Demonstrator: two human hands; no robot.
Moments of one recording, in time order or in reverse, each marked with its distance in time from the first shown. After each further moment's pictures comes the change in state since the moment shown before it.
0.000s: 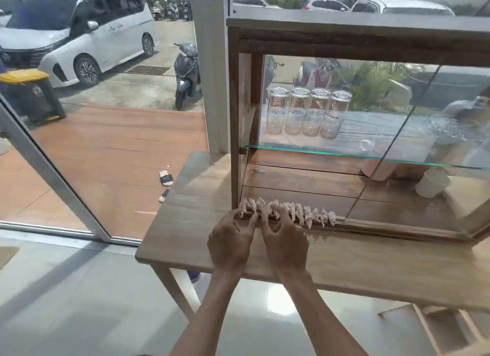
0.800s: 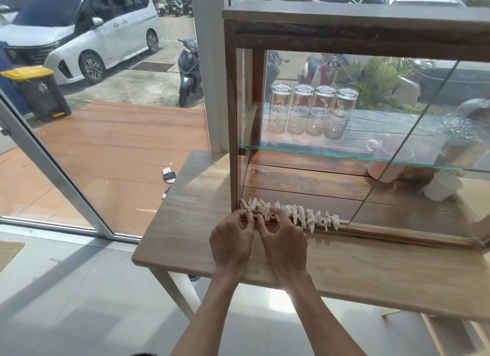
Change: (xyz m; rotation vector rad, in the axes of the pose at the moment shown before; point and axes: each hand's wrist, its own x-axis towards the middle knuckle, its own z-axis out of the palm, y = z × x) left_hand 0.007 0.013 0.003 0.029 -0.010 0.012; right_hand 0.011 0.008 0.009 0.058 0.022 -0.071
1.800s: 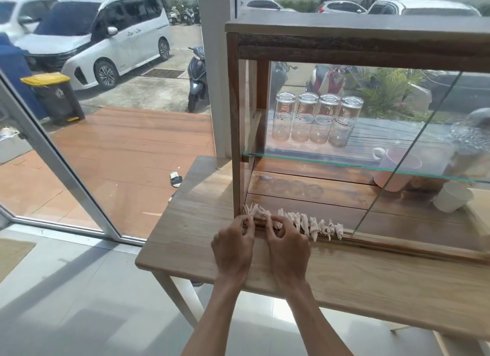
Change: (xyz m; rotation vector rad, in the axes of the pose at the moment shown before) left_hand 0.003 -0.005 0.009 0.048 0.037 -0.001; right_hand 0.005 -0.001 0.004 0.134 0.026 0.088
